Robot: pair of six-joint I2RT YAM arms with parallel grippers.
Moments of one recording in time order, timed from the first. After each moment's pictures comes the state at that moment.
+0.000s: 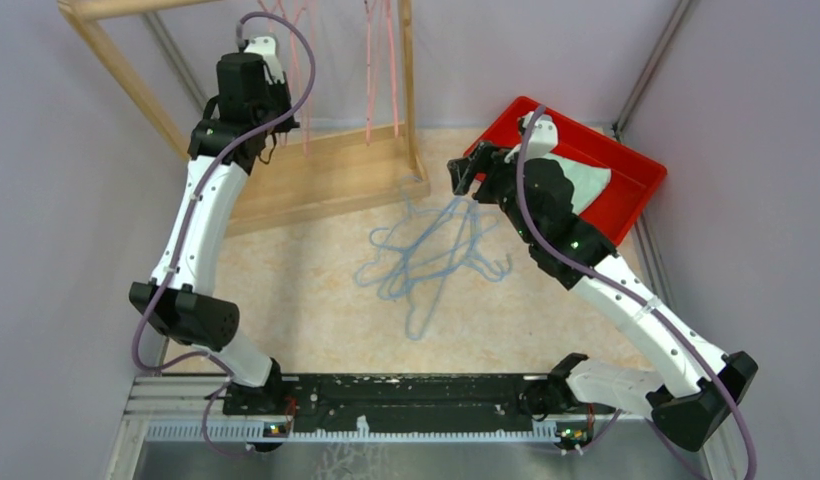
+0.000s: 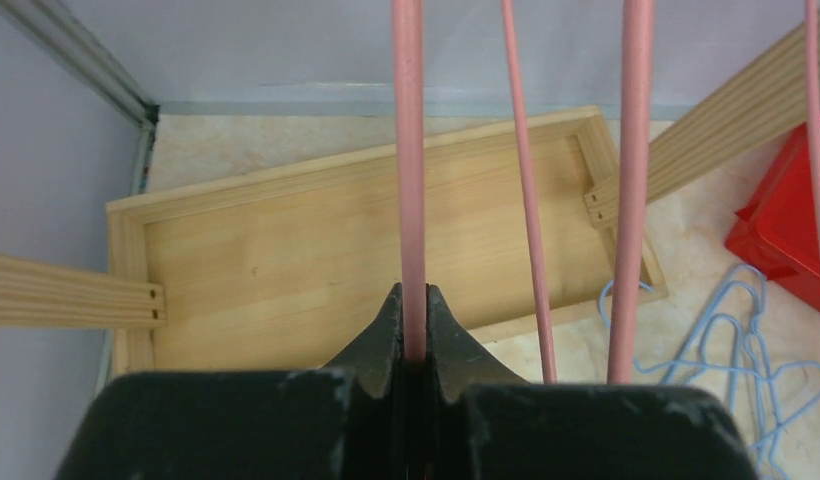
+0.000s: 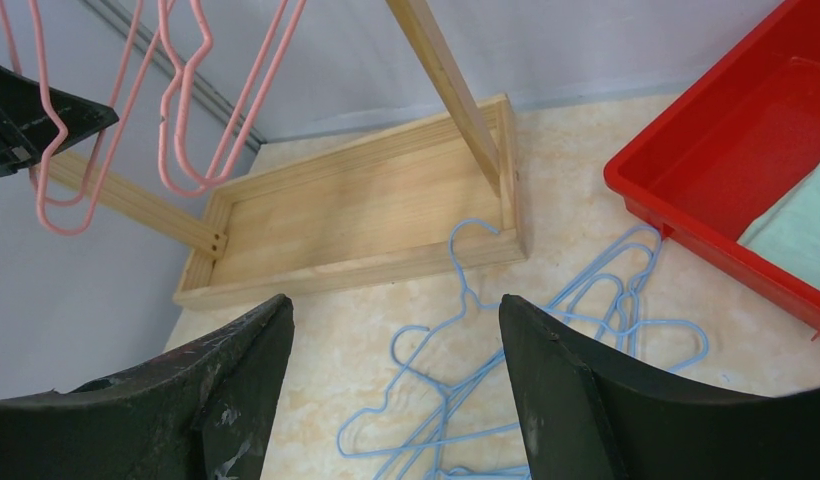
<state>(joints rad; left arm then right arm) -0.22 1.61 1.90 -0.65 -0.22 -0.10 0.66 1.08 1.17 -0.20 0.30 0.48</state>
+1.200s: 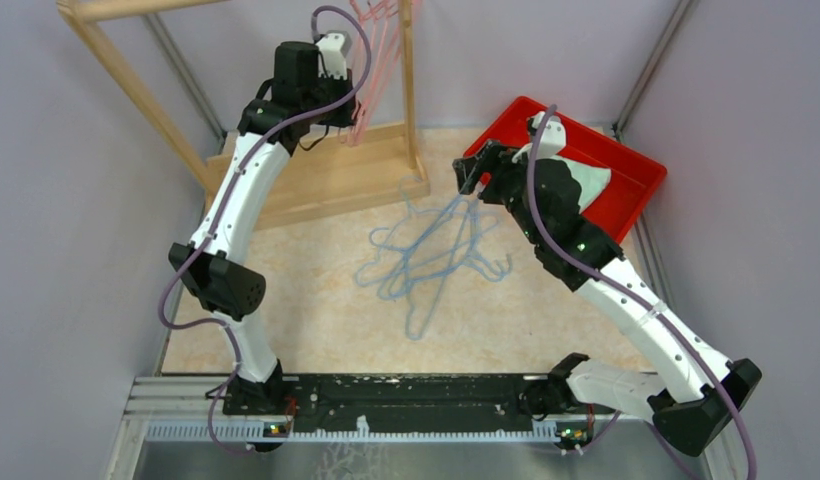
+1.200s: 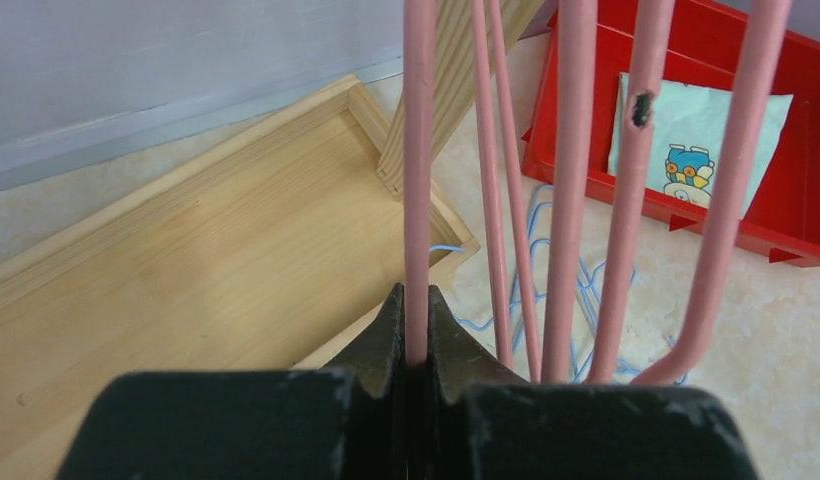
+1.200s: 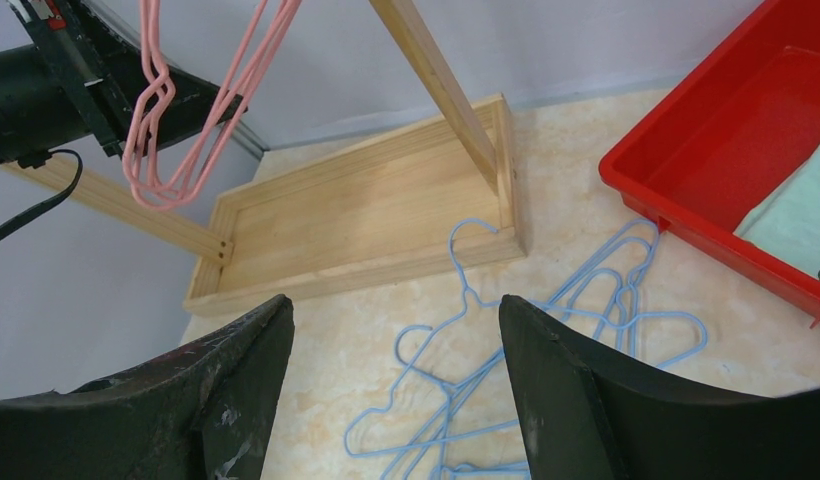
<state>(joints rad) -0.36 1.86 2.15 -0.71 0.13 -0.13 0.64 1.05 1.17 -0.22 0.29 0.51</state>
